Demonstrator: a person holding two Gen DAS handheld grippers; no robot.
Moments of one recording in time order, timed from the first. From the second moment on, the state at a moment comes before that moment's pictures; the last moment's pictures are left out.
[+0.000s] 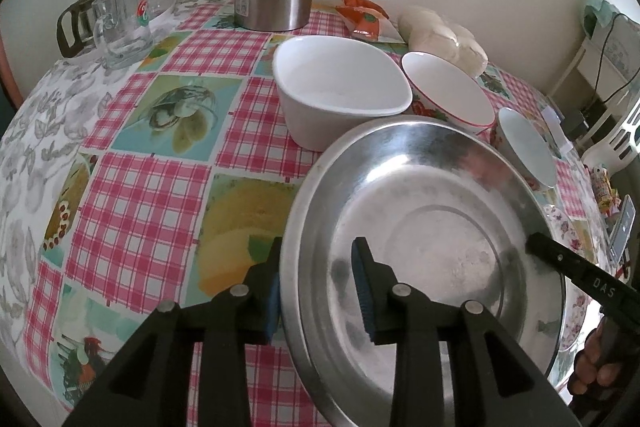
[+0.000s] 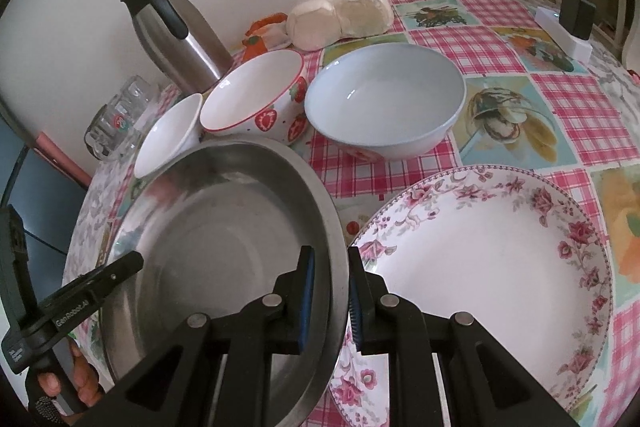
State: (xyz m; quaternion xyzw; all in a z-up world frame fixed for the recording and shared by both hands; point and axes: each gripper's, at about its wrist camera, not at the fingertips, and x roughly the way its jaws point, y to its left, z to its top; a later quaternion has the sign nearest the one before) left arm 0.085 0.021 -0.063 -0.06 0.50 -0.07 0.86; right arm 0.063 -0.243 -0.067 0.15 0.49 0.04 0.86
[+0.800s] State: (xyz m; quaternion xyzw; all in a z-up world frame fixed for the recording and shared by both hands) left arm 0.090 0.033 -0.075 -0.10 0.53 -0.07 0.84; right arm 0.065 -0.250 -0.072 0.18 0.50 0.03 0.85
